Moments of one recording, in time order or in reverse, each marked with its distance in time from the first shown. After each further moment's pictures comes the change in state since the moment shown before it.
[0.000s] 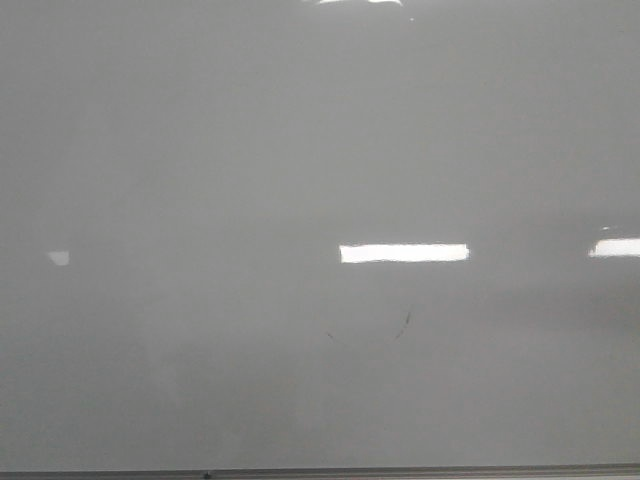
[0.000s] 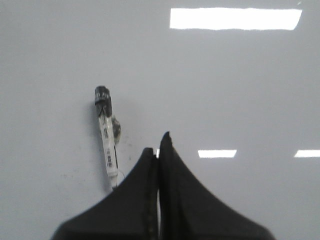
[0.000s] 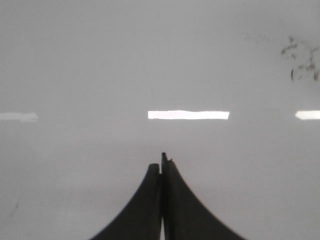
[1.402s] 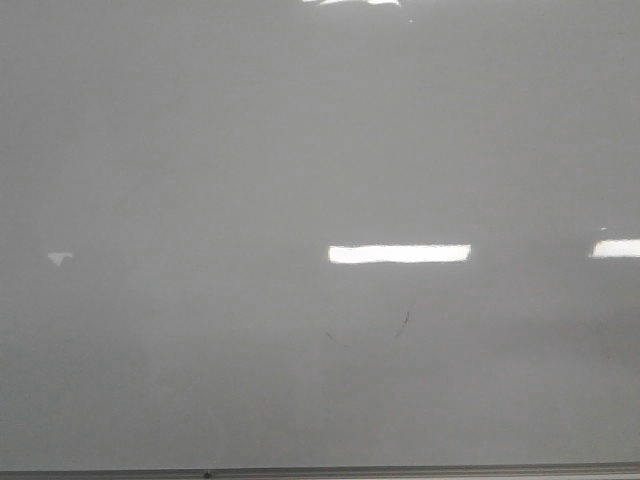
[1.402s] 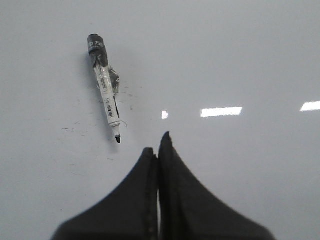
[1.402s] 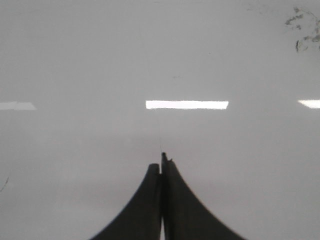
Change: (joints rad) left arm 0.000 0.000 0.058 0.063 0.102 0.000; right arm 0.000 0.000 0.123 0.000 -0.076 0.000
